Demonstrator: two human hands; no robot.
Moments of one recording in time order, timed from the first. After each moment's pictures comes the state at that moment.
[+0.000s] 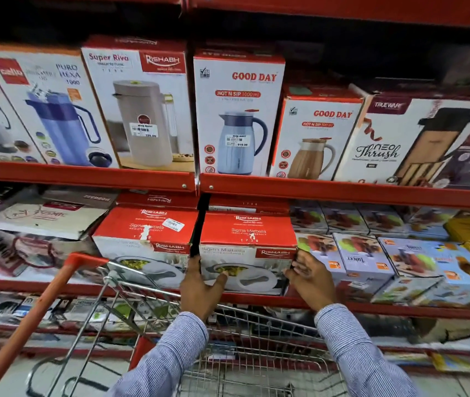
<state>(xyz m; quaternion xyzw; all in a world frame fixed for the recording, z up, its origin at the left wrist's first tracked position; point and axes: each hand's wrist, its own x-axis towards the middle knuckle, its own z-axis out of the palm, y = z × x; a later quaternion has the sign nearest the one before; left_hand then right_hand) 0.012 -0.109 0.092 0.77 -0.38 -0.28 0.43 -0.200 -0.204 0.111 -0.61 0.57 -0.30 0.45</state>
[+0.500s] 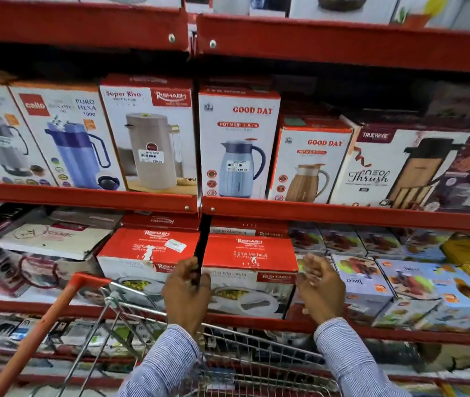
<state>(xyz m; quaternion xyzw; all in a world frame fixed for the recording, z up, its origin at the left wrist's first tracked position) 0.017 -0.103 0.149 0.75 -0.33 -0.16 0.55 -0.195 -0.195 0.155 -0.59 0.60 -0.43 0.33</state>
